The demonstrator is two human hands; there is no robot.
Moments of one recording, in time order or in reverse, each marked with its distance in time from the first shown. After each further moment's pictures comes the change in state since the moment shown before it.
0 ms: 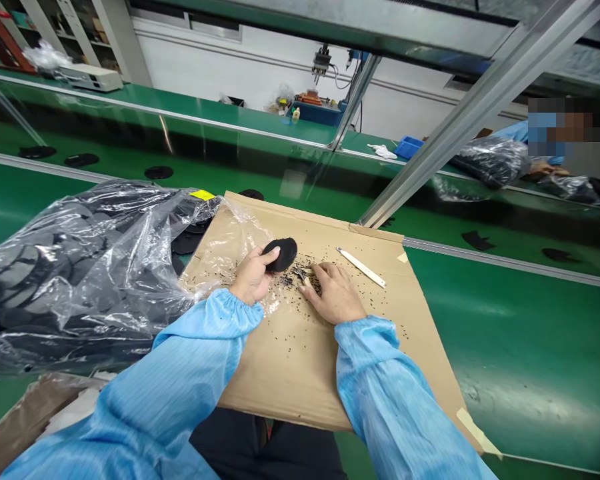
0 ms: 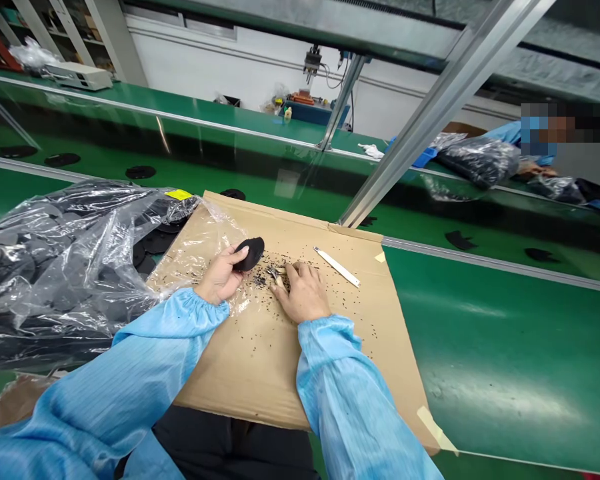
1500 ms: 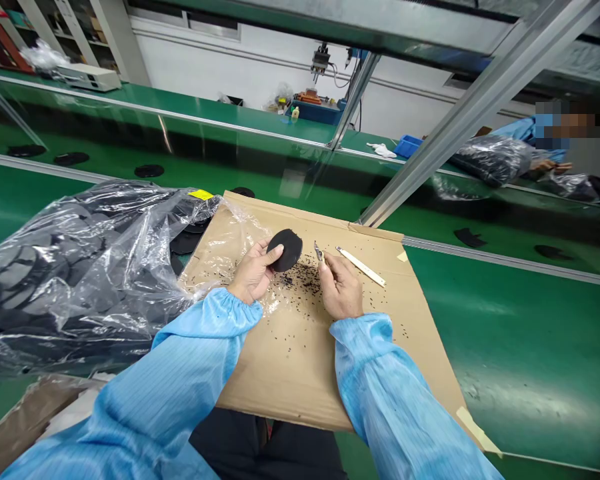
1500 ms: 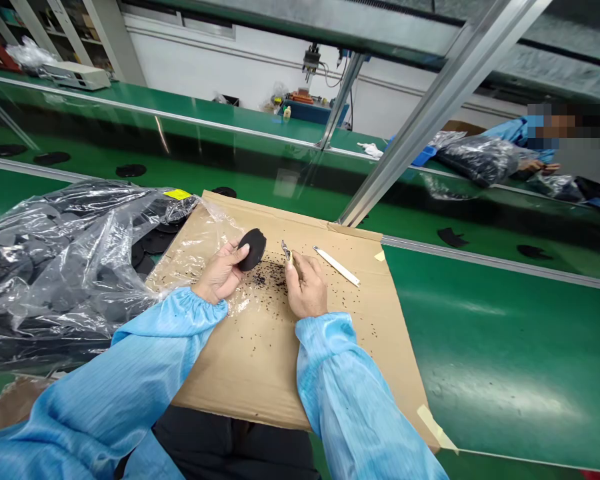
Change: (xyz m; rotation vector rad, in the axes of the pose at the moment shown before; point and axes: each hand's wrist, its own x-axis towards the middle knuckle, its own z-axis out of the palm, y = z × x) left_hand 0.001 0.000 -0.002 -0.073 -0.156 0.050; right_hand 0.004 -0.012 -0.008 0.527 0.491 0.092
